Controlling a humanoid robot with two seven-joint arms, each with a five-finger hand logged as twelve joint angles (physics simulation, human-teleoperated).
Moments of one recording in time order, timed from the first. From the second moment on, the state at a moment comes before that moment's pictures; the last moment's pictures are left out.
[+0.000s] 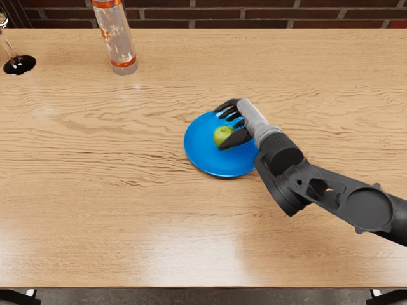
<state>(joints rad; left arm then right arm) -0.05 0.00 -0.03 -0.27 0.03 -0.03 0.06 0.83 -0.28 0.41 1.48 -1.17 -0.56 -0.61</state>
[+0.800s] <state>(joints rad) -0.06 0.00 -0.03 -0.27 0.03 -0.03 0.06 0.35 -0.44 1.38 1.56 -0.49 0.58 -0.61</state>
